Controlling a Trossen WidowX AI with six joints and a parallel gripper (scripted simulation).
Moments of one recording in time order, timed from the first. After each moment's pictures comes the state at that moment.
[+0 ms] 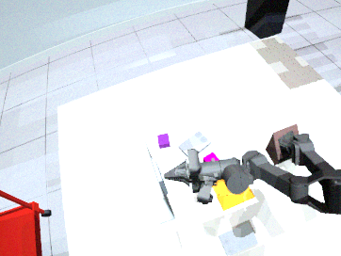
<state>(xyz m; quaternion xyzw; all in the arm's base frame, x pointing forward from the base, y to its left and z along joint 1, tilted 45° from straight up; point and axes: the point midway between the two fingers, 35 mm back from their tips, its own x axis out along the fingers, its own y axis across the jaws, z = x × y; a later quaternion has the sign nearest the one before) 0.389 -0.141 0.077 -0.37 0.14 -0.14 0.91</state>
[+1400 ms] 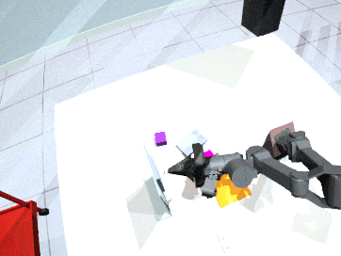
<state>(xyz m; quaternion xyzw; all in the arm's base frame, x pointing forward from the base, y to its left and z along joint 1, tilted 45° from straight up) 0.367 -0.138 0.075 -0.37 0.14 -0.14 0.91</state>
